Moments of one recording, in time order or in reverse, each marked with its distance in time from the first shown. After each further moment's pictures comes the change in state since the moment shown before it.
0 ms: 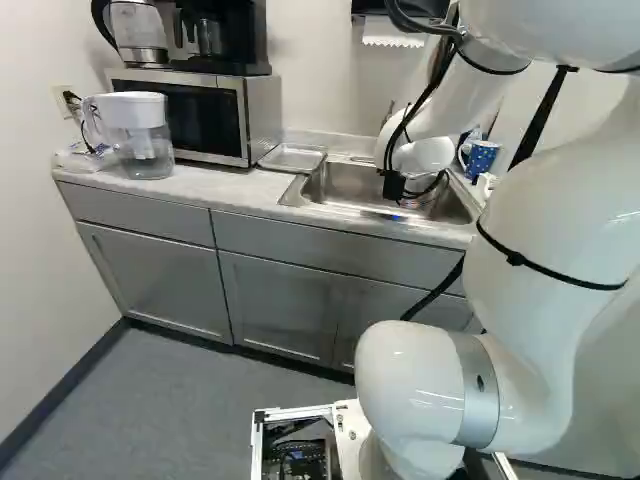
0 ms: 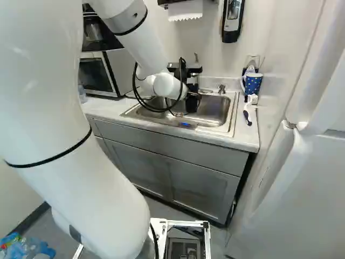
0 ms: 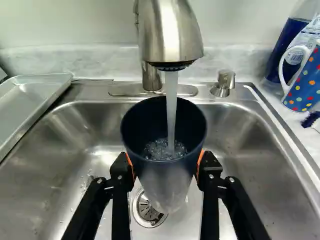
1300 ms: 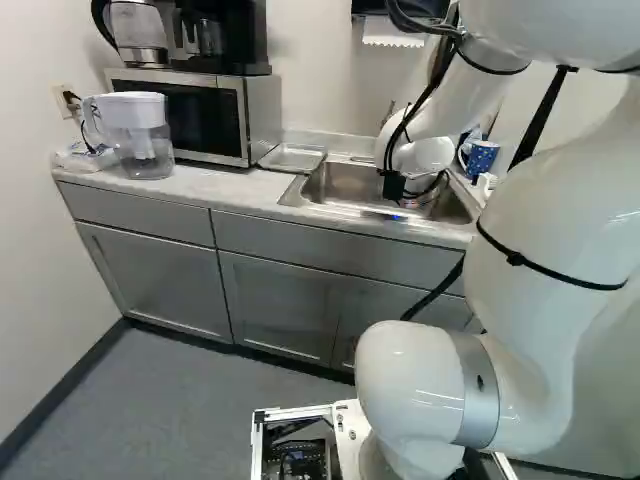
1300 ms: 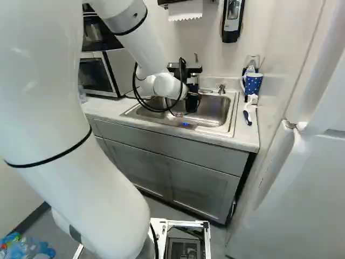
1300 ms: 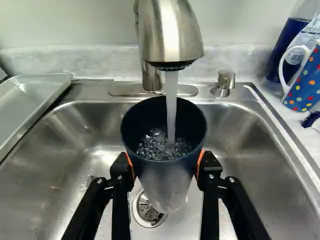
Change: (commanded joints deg) arm 0.0 0.0 0.0 0.0 0.0 0.0
